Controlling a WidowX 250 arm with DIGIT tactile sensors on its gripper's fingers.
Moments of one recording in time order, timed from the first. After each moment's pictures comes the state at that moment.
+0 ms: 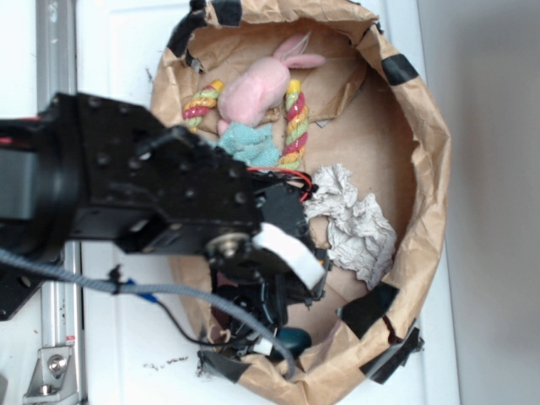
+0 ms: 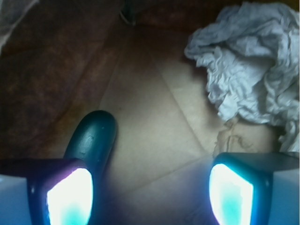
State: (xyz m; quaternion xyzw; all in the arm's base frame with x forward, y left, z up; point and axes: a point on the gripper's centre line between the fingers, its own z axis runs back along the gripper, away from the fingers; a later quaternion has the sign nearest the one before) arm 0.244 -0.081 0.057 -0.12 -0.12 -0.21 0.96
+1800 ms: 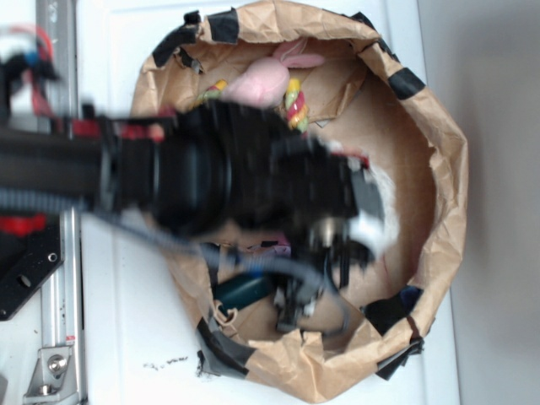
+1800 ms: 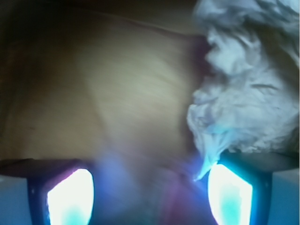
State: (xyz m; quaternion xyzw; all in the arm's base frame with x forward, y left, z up) arm 0.281 -0.031 0.032 -0.08 -0.06 -0.14 0.98
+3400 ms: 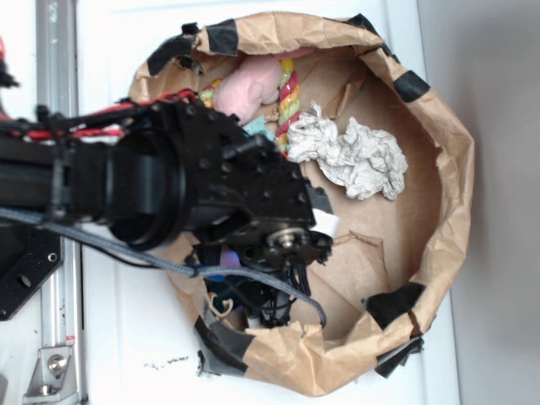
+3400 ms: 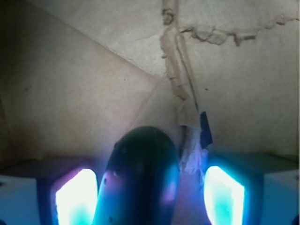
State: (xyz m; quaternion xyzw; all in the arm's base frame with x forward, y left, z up) arm 0.230 -0.071 0.017 -0.12 0.05 0.06 0.99
